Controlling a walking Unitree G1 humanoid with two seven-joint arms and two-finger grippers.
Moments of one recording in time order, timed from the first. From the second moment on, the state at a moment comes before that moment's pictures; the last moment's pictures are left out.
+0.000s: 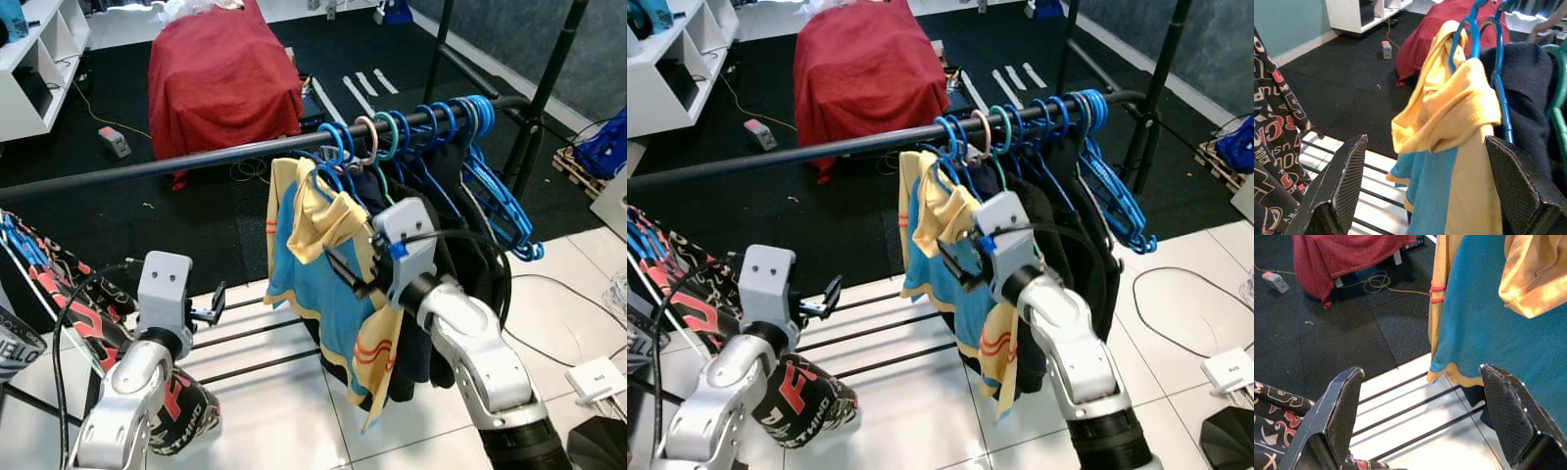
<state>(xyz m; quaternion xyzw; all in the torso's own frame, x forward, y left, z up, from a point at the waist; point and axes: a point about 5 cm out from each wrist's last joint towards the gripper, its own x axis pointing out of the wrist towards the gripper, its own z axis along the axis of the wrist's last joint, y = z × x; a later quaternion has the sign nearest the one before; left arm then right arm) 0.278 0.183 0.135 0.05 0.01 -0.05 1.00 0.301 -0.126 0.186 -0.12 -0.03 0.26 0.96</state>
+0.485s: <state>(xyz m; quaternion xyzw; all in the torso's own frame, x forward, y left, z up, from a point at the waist) 0.278 0.184 0.136 0.05 0.01 -0.05 1.00 0.293 -0.134 0.172 -0.11 -0.01 0.24 0.96</state>
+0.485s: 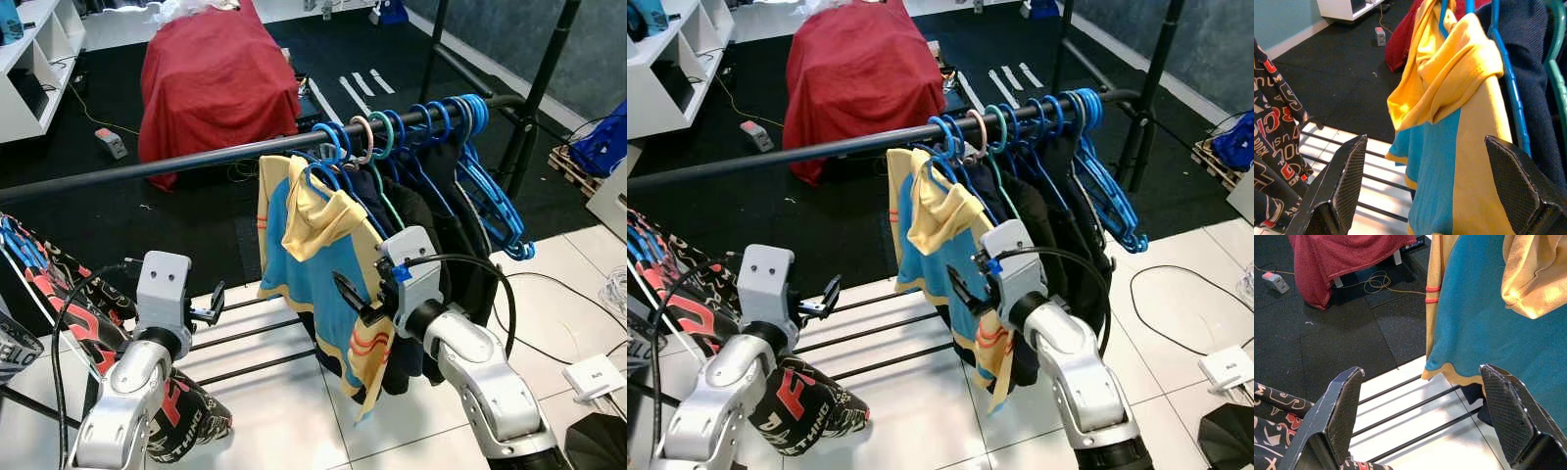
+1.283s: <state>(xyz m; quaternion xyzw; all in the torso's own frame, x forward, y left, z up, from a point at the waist) 0.278 0.184 0.135 0.05 0.01 -0.05 1.00 0.298 -0.133 0.199 -0.10 -0.07 0.25 0.96</state>
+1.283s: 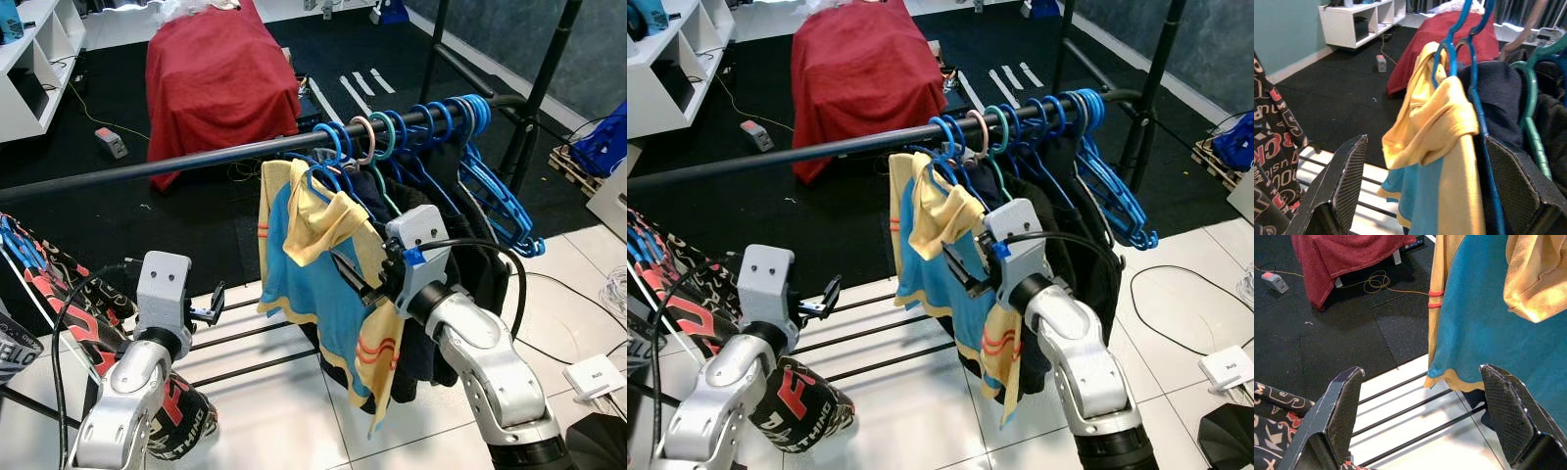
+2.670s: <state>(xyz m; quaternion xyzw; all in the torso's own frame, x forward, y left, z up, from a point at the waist) 0.277 0.184 0.137 0.05 0.01 -0.05 1.00 0.304 -0.135 0.183 -0.11 -0.02 0.25 0.96</state>
